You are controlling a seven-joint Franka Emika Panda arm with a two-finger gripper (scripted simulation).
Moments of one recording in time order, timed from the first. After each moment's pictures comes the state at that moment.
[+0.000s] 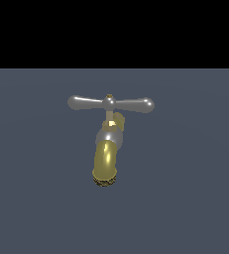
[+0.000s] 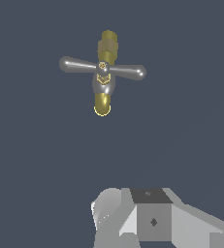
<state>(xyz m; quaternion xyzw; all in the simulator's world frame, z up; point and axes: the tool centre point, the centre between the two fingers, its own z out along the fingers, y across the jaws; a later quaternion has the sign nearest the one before) -0.257 -0.018 0.481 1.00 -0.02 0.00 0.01</state>
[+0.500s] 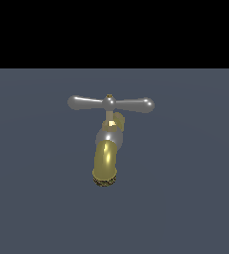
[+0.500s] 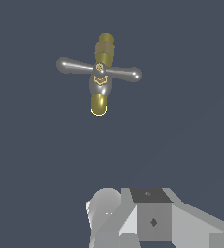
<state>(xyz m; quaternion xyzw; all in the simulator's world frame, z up) -0.257 -0.022 0.491 1.00 -0.01 0.00 0.02</state>
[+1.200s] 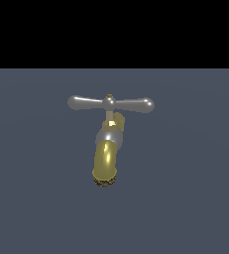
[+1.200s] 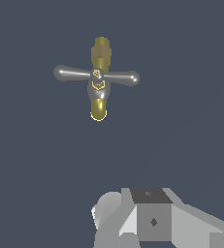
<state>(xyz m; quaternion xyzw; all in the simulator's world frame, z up) -0.243 -0.019 0.487 1.00 -0.04 0.01 0.02</state>
